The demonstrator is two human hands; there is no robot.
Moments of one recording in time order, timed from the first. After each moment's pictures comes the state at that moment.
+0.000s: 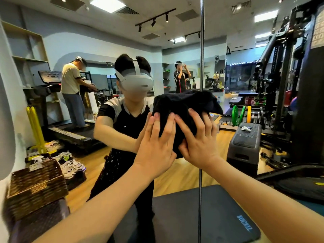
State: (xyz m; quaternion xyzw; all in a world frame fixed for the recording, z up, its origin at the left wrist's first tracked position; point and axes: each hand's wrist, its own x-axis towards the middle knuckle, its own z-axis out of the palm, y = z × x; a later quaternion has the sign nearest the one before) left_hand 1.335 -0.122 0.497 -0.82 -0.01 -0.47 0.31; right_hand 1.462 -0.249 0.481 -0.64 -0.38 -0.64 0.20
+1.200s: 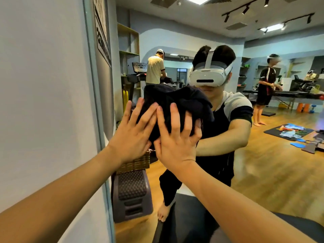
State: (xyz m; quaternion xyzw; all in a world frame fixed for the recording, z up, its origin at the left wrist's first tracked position) left_hand 1.035 0.209 0.506 -0.79 -0.12 -0.42 0.42; right_hand 1.162 0.099 0.469 -0.64 -0.41 -0.58 0.28
